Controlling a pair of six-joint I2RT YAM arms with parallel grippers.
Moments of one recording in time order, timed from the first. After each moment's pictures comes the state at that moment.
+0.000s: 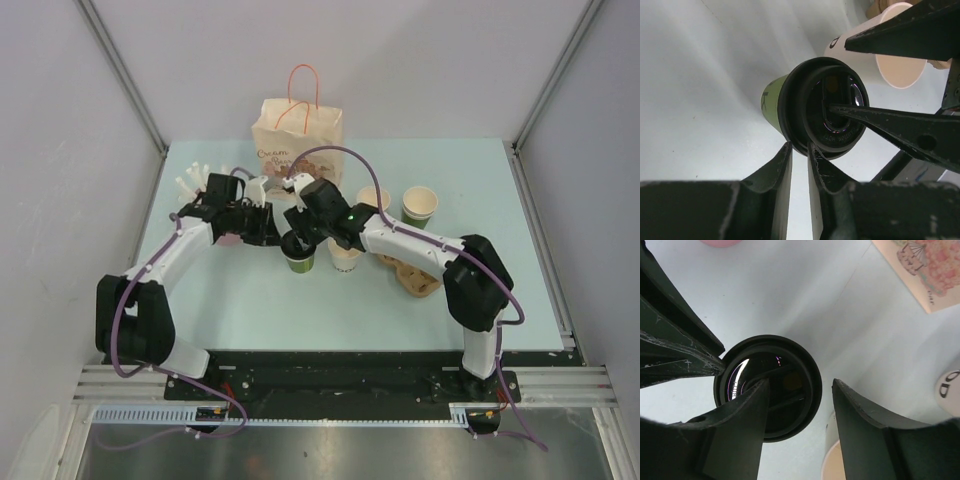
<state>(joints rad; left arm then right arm) -0.20 1.47 1.09 -0.55 0.58 -0.01 0.87 1.90 1.57 -0.35 0.09 0.11</state>
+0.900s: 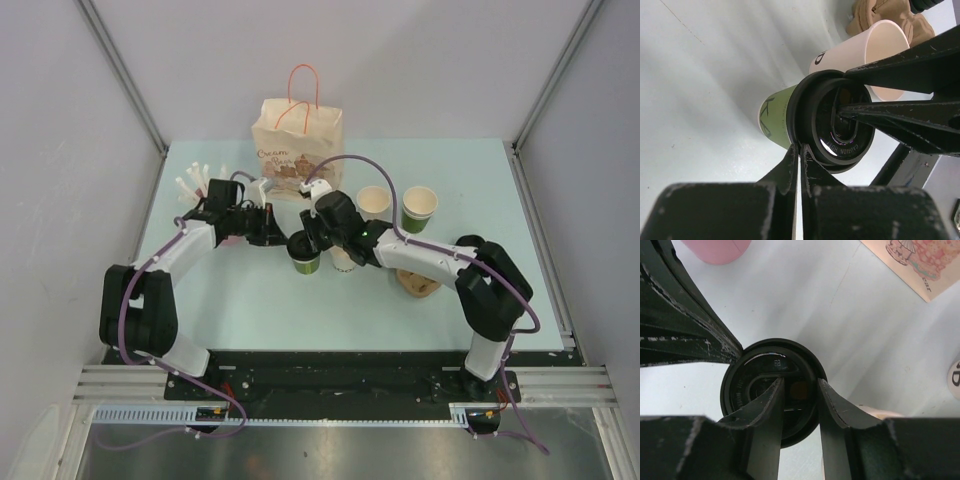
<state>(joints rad) -0.18 1.53 1.00 -0.37 0.71 -0.07 0.86 1.80 1.33 -0.12 0.09 0.22</state>
